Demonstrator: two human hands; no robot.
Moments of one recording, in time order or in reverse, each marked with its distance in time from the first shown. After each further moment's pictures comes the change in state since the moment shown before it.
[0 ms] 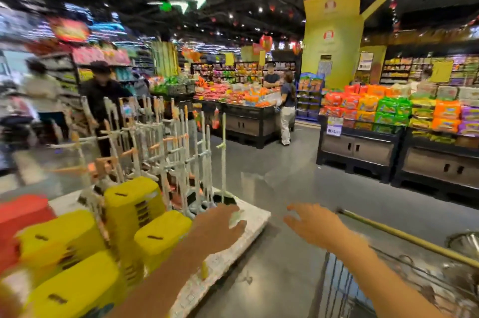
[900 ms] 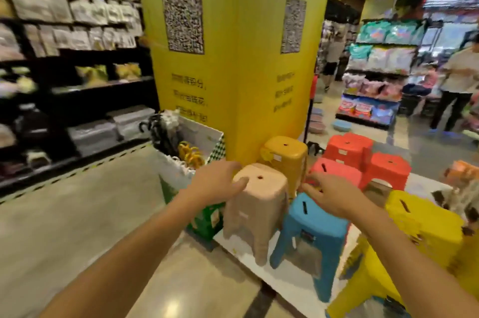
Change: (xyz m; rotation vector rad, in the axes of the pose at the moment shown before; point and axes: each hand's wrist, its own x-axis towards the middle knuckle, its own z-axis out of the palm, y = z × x) left_hand -0.537 -0.294 -0.200 0.255 0.431 -1.380; right_hand -0.097 -0.664 0.156 0.055 -0.247 -1.536
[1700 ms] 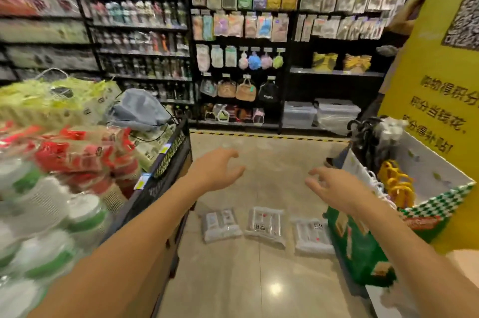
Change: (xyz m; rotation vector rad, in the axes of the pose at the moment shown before) left_hand -0.275 -0.284 -0.082 0.010 0.246 -0.962; right_hand 0.119 -0.419 0.132 0.035 -0.261 -0.870
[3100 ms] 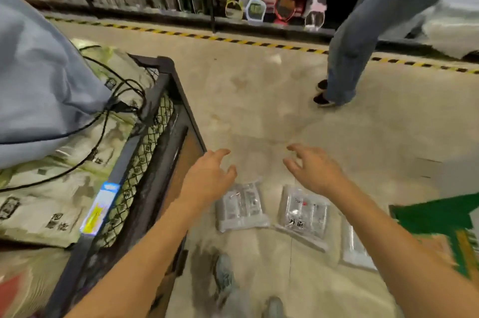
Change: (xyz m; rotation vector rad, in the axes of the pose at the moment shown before) left_hand 0.558 -0.383 0.233 -0.222 -0.127 -0.421; right_hand 0.728 -0.058 0.311 0.141 -0.368 -0.059
